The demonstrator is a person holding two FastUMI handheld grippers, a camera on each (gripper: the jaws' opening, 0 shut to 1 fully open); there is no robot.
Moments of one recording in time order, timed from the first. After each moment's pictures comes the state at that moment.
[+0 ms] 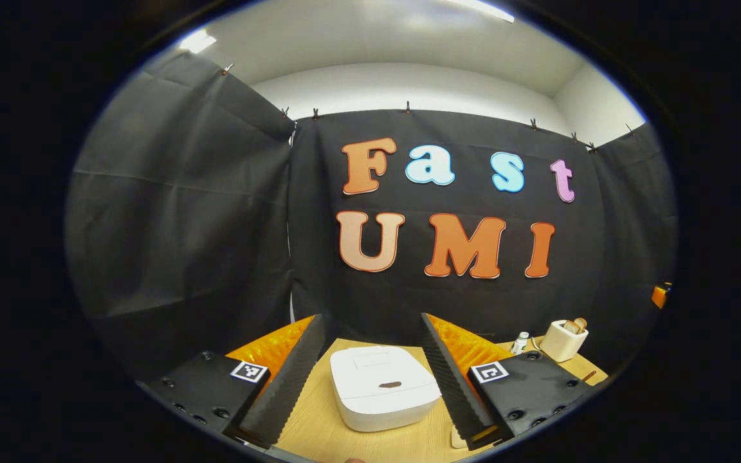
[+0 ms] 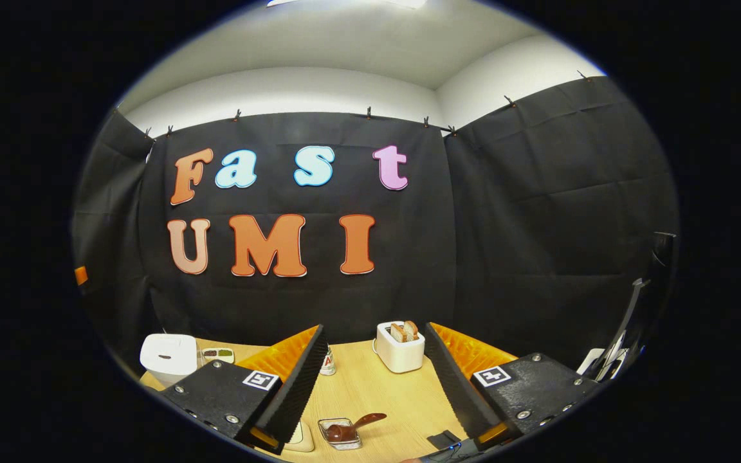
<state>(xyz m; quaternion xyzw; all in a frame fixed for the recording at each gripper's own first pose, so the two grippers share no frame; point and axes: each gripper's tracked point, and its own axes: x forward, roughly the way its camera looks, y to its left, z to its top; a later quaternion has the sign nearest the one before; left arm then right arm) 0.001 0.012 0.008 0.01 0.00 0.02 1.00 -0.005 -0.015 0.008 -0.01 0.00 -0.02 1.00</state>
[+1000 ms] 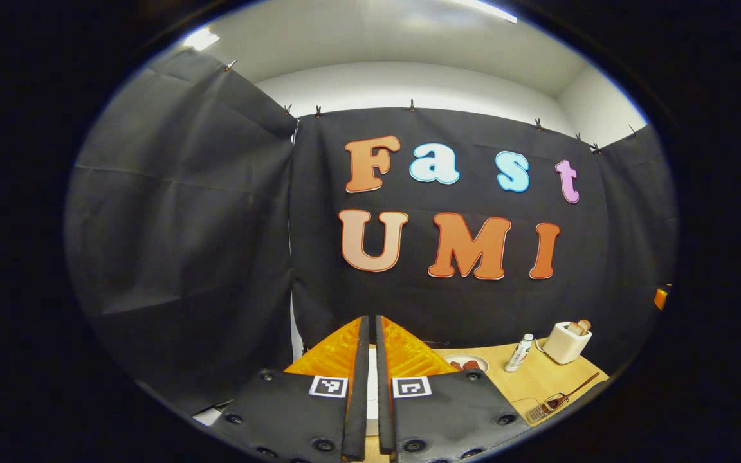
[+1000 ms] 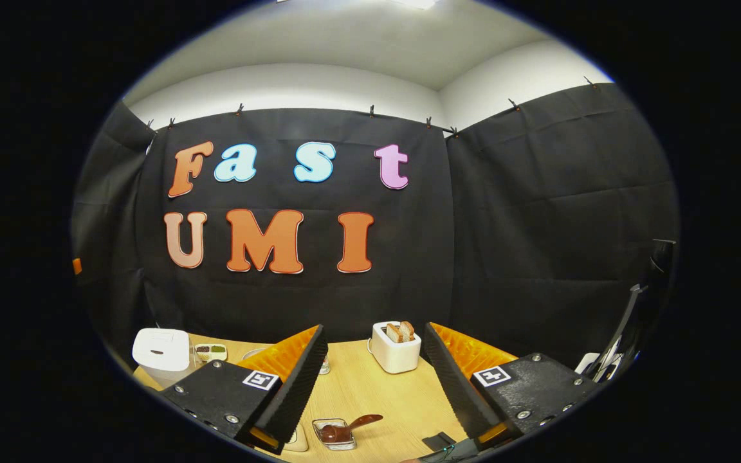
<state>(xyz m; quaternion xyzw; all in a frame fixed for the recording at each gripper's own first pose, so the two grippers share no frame) 0.024 0.029 0.000 0.01 0.01 0.02 1.00 -0.004 -0.016 0.007 -0.03 0.01 -0.02 1.00</state>
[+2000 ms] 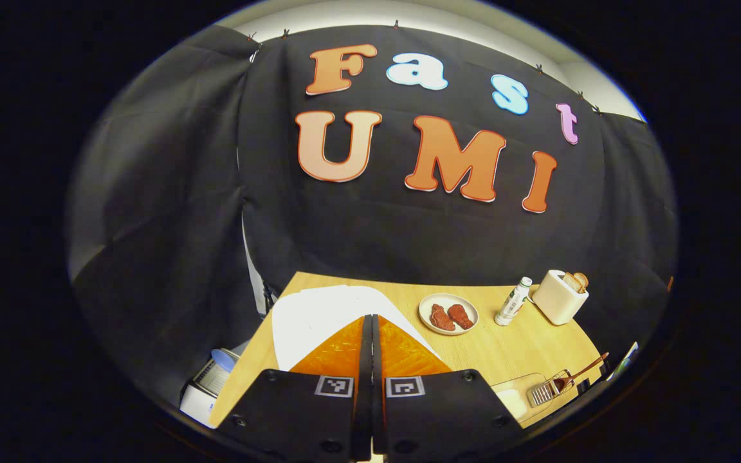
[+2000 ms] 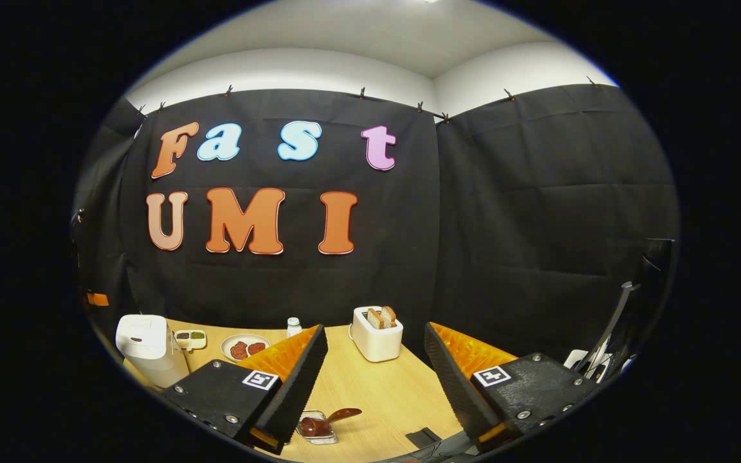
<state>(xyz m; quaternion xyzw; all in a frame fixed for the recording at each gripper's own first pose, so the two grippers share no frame) 0.162 -0.028 -0.168 -0.01 0.22 -0.06 0.97 0.021 -0.042 -0.025 -0.04 0.05 -0.06 1.00</state>
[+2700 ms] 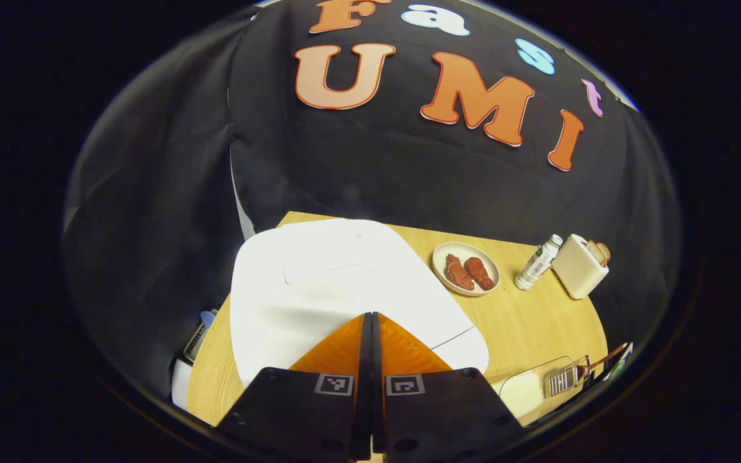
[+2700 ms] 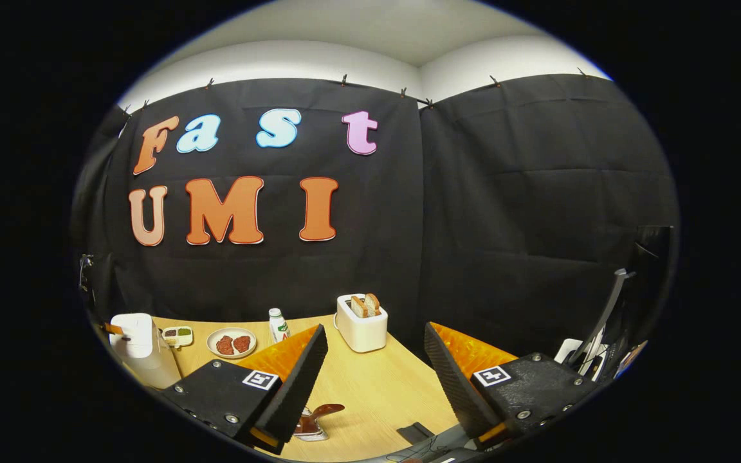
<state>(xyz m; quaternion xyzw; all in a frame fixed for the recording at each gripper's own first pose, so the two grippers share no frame) 0.194 -0.024 -0.278 -0.01 0.33 -0.05 0.94 0.033 -0.068 -0.045 -0.03 0.08 -0.09 0.99</state>
